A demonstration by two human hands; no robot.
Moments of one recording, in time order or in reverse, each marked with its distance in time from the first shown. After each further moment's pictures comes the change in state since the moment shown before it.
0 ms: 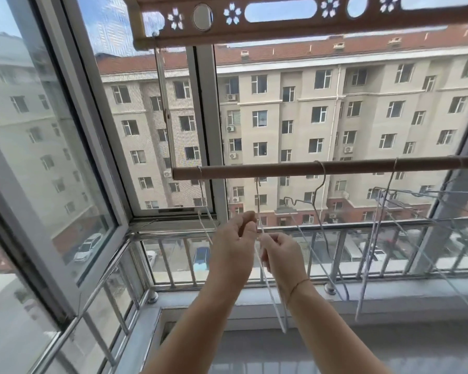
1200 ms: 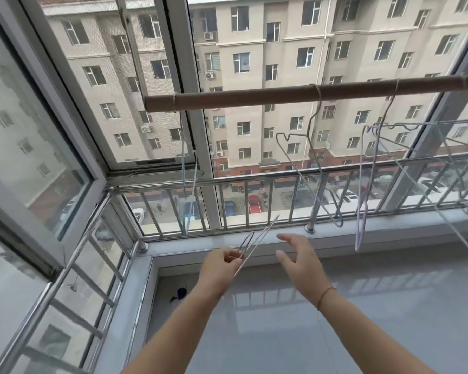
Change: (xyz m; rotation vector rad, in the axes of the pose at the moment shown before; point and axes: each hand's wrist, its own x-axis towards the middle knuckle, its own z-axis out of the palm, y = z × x) left_hand -0.060 -0.158 0.004 0.232 -0.249 -0.522; right_hand -0.060 0.119 -0.084 -0.558 -0.132 -0.097
